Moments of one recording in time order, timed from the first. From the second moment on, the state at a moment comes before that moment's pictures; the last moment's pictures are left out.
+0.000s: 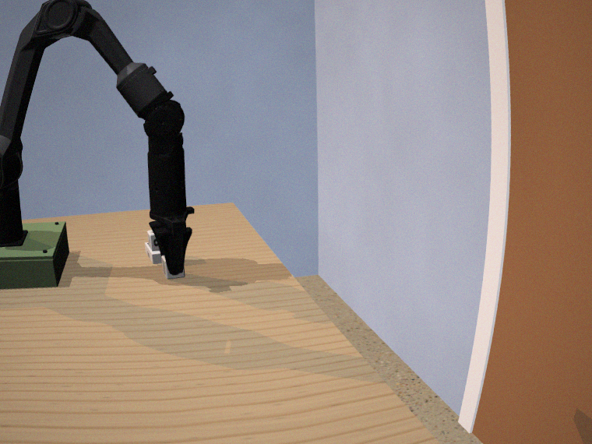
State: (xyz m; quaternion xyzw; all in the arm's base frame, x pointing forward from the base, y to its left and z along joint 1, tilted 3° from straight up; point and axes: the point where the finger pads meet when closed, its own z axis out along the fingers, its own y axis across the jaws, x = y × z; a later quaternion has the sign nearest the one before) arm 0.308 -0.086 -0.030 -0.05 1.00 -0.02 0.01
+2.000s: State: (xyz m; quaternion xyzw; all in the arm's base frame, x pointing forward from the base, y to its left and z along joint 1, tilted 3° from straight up) arm 0.306 -0.084 0.007 -0.05 1.00 -0.02 0.01
